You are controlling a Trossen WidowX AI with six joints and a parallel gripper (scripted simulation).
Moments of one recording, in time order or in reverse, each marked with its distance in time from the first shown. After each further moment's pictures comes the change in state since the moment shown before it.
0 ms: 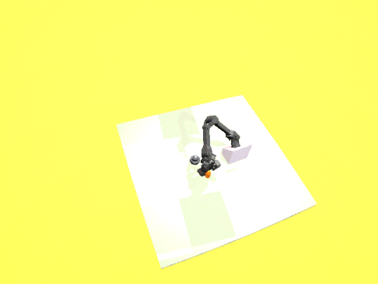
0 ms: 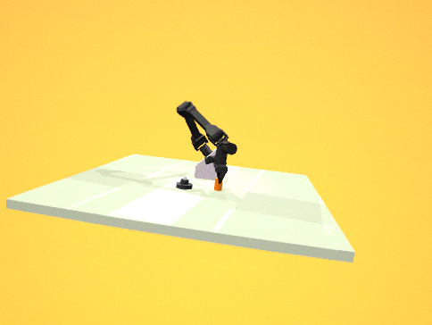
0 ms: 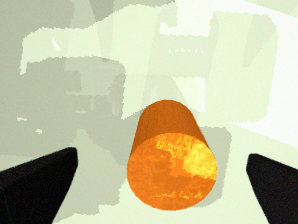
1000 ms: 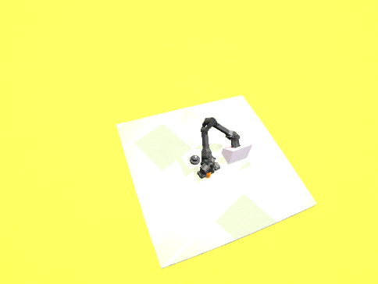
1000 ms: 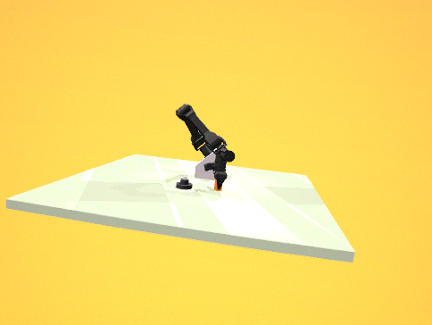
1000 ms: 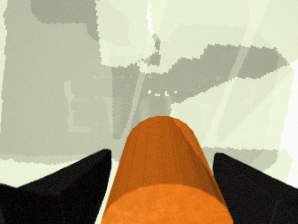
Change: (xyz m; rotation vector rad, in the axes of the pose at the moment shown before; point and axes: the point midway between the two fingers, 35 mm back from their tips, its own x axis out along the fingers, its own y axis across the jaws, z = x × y) arm 0.036 -0.004 0.001 -0.004 -0.006 -0.007
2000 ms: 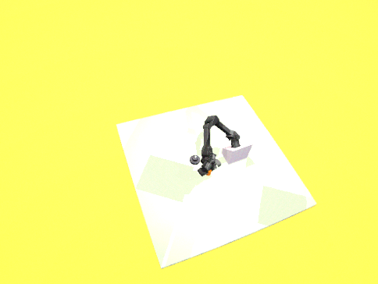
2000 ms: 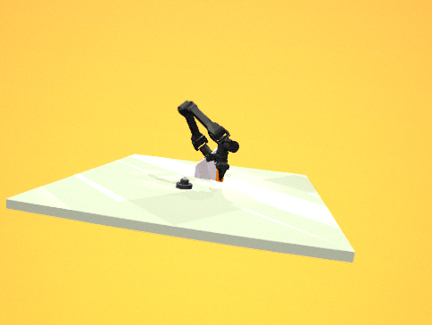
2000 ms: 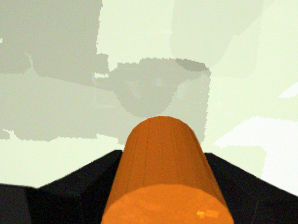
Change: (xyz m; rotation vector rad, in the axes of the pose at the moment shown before) arm -0.049 0.006 -0.004 -0.017 -0.001 -0.005
